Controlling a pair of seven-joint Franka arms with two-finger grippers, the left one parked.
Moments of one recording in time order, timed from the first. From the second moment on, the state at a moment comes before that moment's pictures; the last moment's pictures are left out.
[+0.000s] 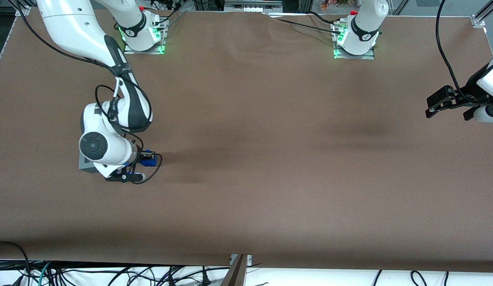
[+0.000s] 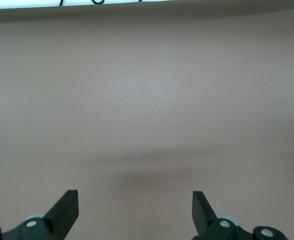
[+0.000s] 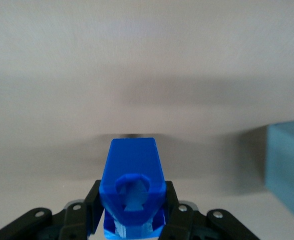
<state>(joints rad) 0.30 0.59 -0.11 -1.63 0.04 2.06 0.14</state>
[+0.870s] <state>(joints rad) 0.22 0.51 -0.33 -1.55 0.04 1.88 -0.34</state>
